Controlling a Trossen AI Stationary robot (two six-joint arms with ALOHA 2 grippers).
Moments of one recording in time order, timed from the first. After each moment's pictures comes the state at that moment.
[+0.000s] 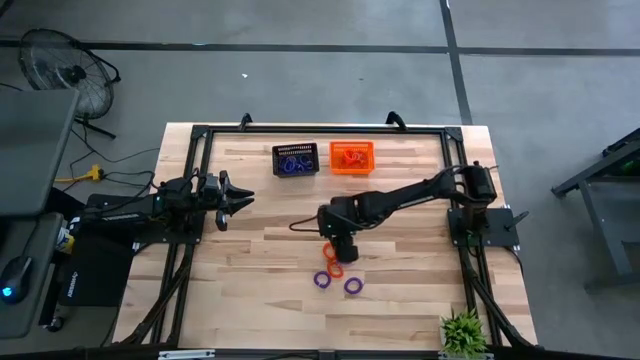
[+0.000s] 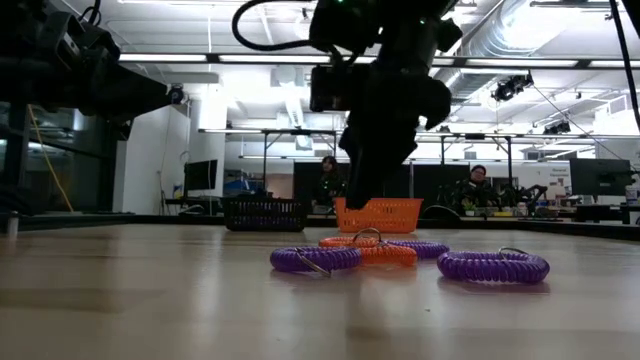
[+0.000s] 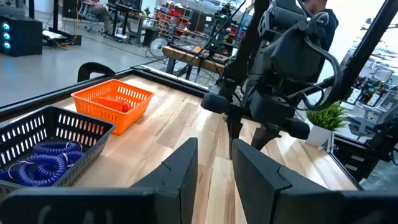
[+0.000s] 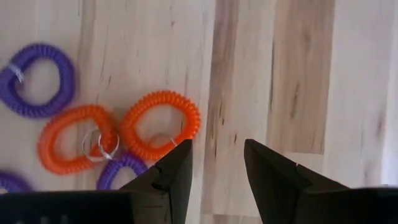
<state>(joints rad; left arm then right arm) 0.14 0.01 0.01 0.00 0.01 -0.29 0.08 1.93 1.34 -0.57 -0.02 0.03</state>
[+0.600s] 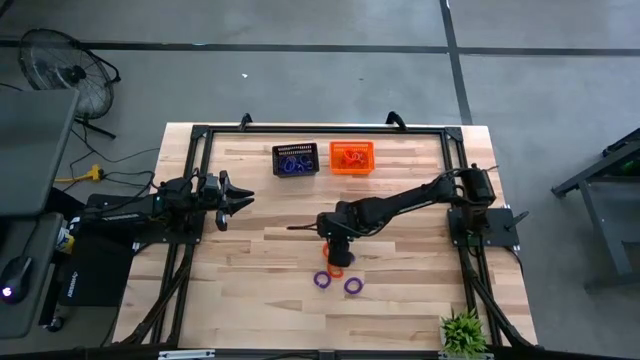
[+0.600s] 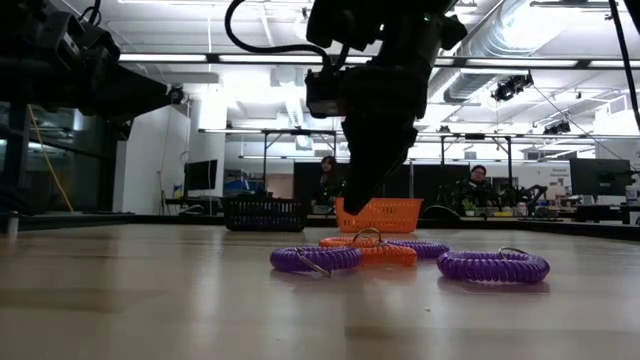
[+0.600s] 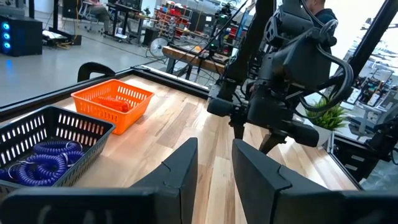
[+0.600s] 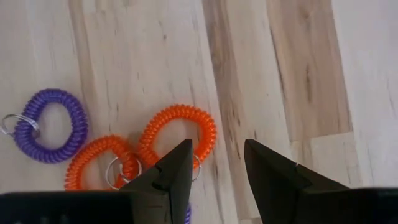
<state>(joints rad) 0.14 0.01 0.01 0.00 0.01 -0.29 0.12 1.95 1.34 -0.55 0.02 0.31</state>
